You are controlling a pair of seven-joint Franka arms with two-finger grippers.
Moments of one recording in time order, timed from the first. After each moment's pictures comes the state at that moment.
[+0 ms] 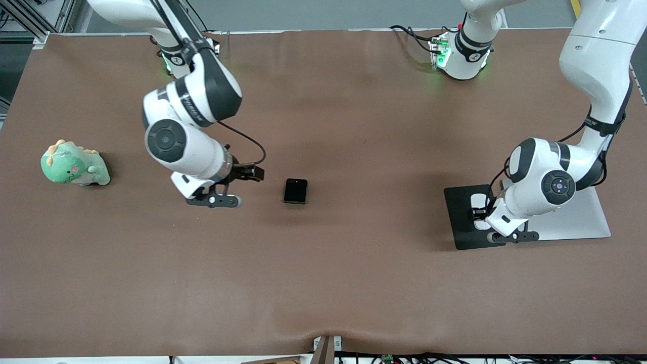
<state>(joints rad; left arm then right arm) 0.30 0.58 -0.40 -1.87 0.30 2.36 -0.27 0.50 0.40 -0.03 -1.63 0.18 1.91 0.48</state>
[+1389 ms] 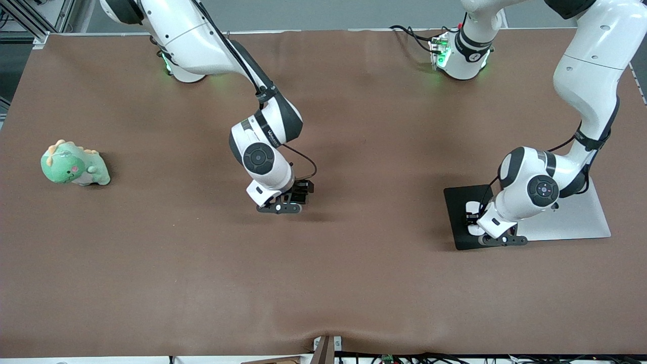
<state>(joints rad) 0.31 0.67 -0.40 -1.87 0.37 2.48 -0.27 0.66 0.69 -0.03 -1.63 0.21 2.29 0.54</state>
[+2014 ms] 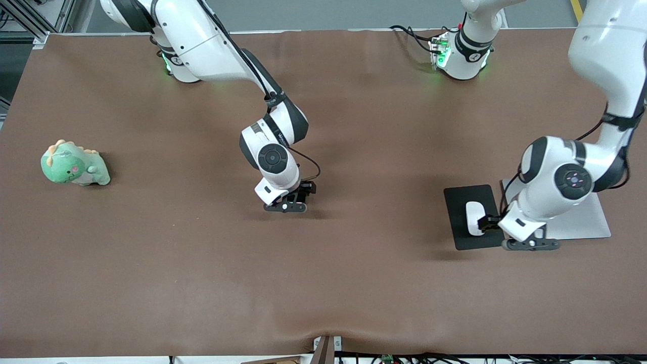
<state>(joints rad) 0.31 0.49 -0.41 -1.77 0.37 2.29 -0.28 0.68 0.74 -0.04 -1.64 0.13 2.34 0.62</state>
